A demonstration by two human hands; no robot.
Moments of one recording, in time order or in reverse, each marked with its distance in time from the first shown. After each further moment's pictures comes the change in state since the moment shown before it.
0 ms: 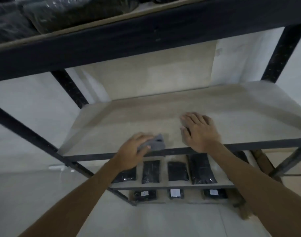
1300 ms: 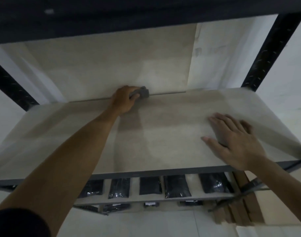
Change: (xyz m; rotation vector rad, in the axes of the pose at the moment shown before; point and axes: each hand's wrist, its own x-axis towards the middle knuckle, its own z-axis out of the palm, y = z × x) left_hand 0.264 -0.022 0.000 0.196 0.266 -0.072; right_hand -0.030 0.164 -0.048 -0.055 -0.092 0.143
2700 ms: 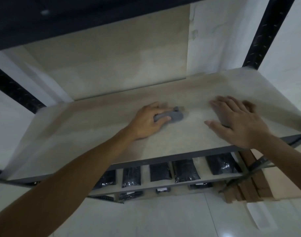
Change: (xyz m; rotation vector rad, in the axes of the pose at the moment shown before) left_hand -0.097 0.079 0.015 -0.302 -0.240 0.283; right_hand -0.002 0.000 -0.001 0.031 0.008 -0.020
